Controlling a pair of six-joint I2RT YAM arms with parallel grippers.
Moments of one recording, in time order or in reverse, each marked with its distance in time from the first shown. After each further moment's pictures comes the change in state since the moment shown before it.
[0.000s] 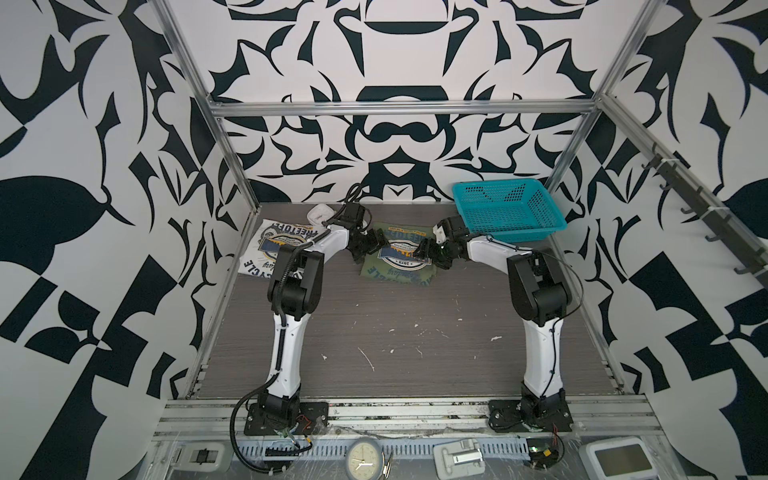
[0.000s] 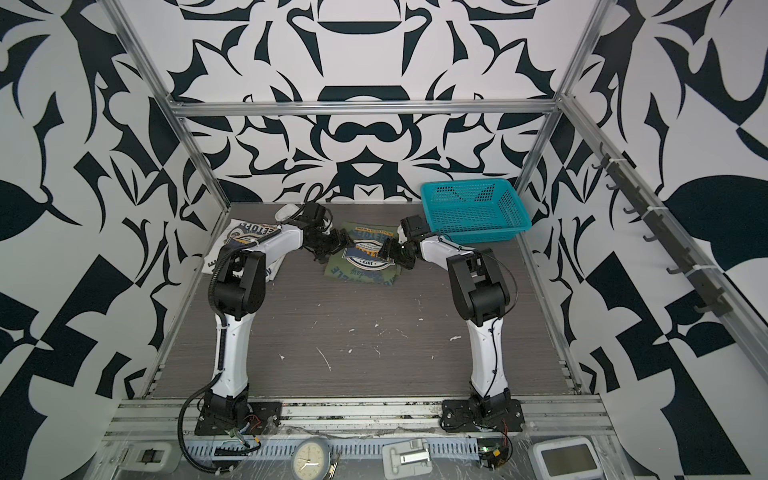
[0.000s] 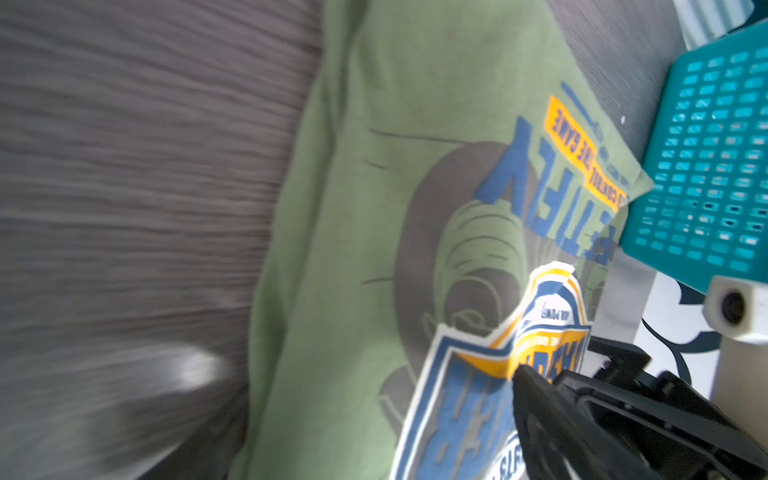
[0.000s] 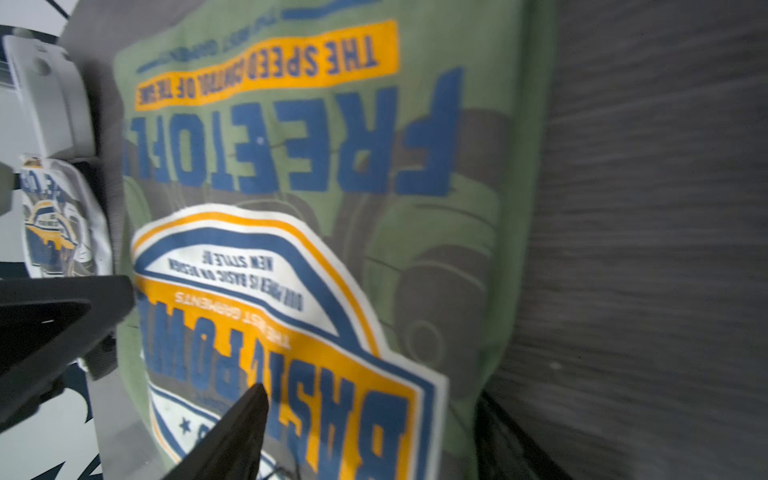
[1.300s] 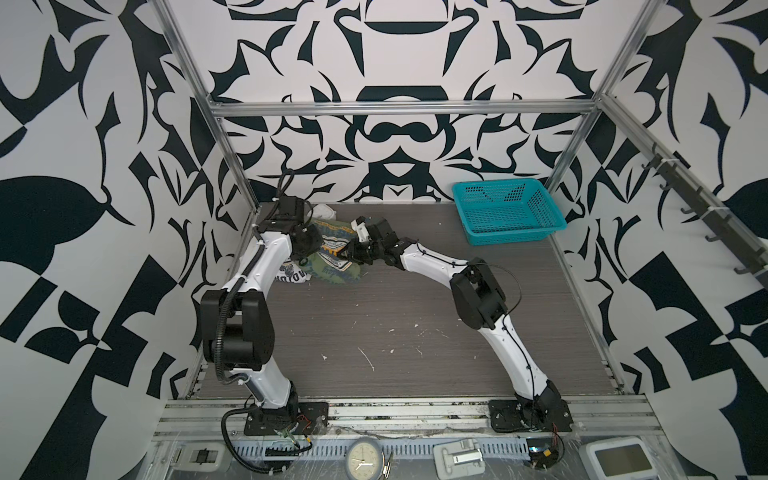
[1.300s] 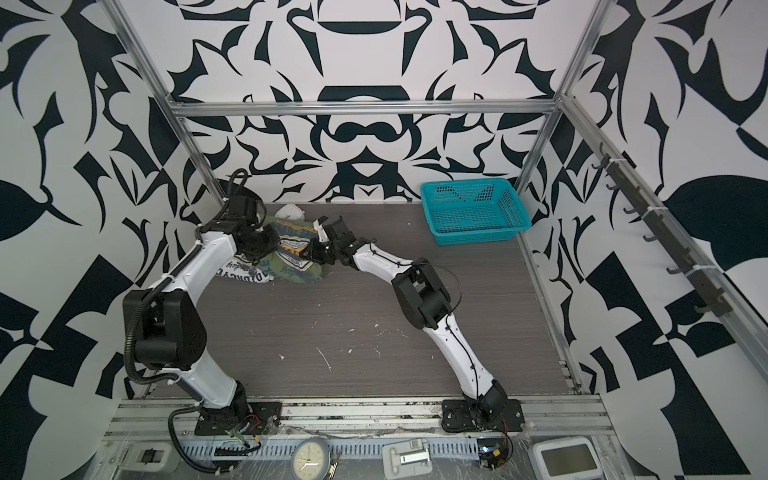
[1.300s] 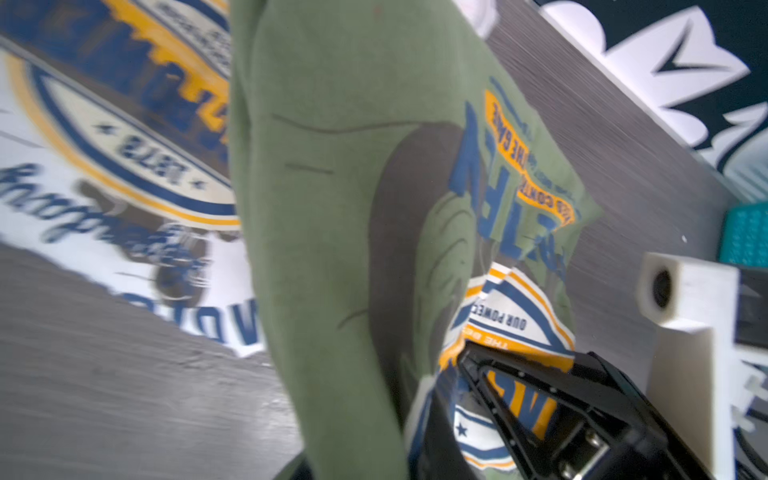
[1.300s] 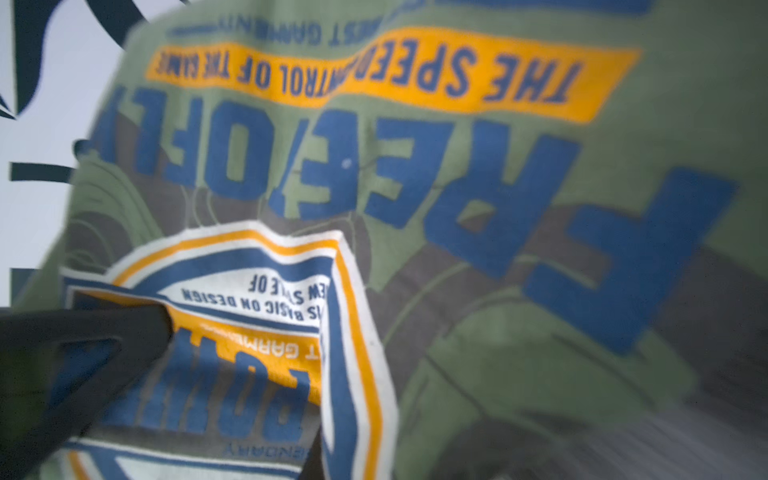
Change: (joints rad) left arm 0.323 -0.565 -0.323 -0.202 -0.340 0.171; right arm 0.394 0.393 0.645 0.182 -0.113 0.240
